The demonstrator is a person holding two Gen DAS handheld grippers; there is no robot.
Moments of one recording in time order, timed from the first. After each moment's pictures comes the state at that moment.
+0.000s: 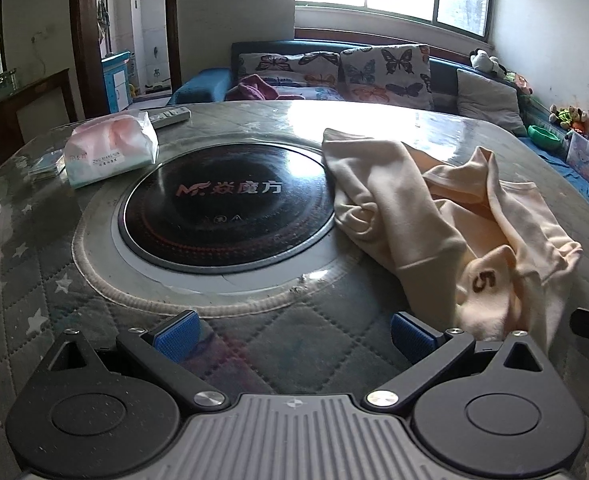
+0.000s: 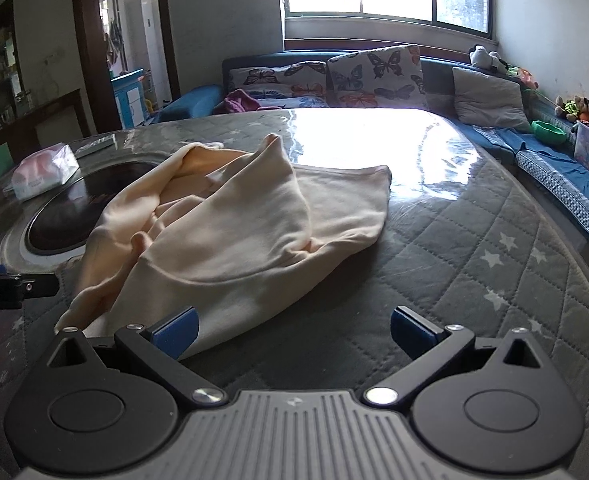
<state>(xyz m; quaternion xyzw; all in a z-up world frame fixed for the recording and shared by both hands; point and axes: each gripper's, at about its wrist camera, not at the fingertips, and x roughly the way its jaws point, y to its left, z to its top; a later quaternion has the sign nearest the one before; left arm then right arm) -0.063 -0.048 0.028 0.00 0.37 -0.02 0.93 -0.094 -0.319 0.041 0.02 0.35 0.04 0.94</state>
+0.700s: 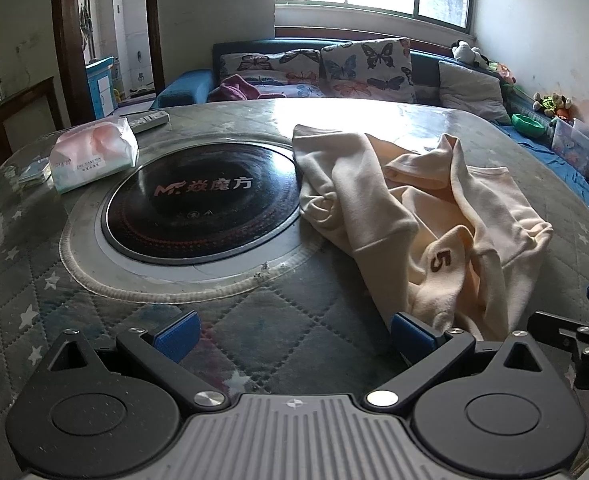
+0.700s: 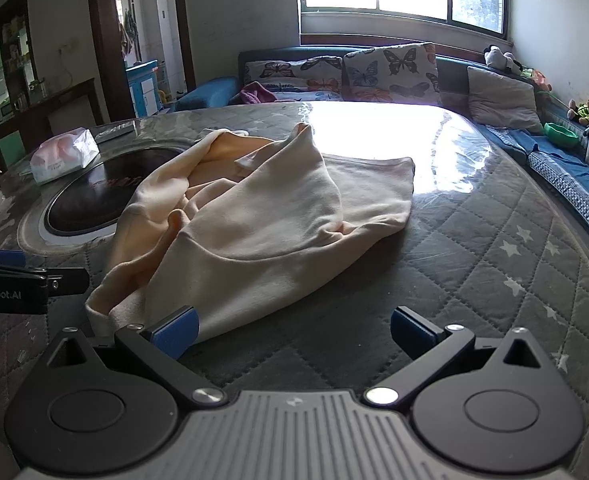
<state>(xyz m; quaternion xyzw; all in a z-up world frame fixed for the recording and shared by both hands) -0.078 -0.067 0.034 0.01 0.37 -0.04 0.93 -0.105 -0.302 0.040 0.00 0.36 0.06 0.93</state>
